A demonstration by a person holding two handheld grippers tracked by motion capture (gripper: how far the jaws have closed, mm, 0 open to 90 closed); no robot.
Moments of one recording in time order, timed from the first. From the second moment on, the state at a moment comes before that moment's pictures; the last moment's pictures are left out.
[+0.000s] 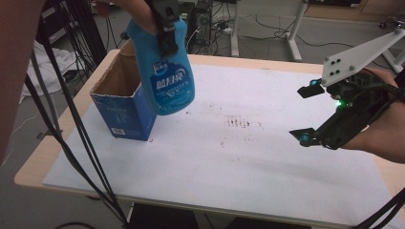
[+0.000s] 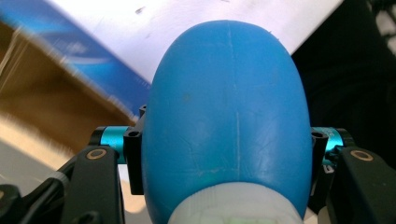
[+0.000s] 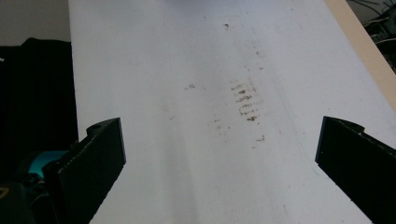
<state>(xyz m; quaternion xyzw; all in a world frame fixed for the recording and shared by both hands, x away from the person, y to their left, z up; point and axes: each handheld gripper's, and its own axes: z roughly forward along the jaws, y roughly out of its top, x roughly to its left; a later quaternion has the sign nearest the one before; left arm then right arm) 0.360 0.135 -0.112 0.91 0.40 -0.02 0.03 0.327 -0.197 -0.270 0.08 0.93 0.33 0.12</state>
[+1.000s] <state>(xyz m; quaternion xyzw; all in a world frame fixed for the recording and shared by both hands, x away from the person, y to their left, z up) 0.416 0.230 -0.144 0.83 0.55 -0.01 -0.02 0.324 -0.191 -0.280 0.07 0.94 0.32 0.11</state>
